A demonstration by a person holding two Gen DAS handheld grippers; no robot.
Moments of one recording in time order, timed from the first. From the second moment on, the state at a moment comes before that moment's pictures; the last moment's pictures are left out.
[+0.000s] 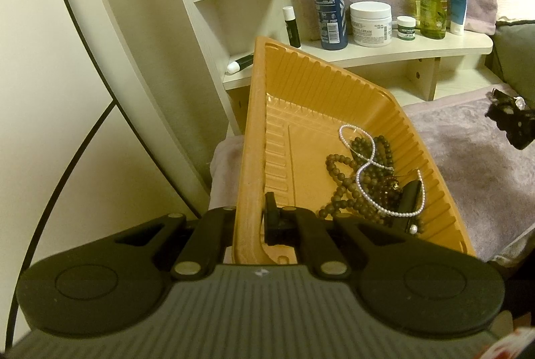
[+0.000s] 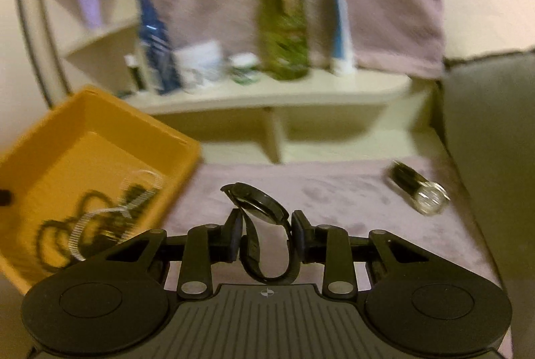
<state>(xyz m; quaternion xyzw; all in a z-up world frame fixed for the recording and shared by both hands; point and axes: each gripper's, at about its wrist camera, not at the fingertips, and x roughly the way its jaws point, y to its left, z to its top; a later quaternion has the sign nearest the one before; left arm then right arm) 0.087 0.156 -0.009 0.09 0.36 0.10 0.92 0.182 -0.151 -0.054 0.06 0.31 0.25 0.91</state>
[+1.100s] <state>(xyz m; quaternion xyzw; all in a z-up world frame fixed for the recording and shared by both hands) 0.088 0.156 -0.008 0.09 0.36 0.10 0.92 0.178 -0.010 -0.038 0.04 0.32 0.43 0.84</state>
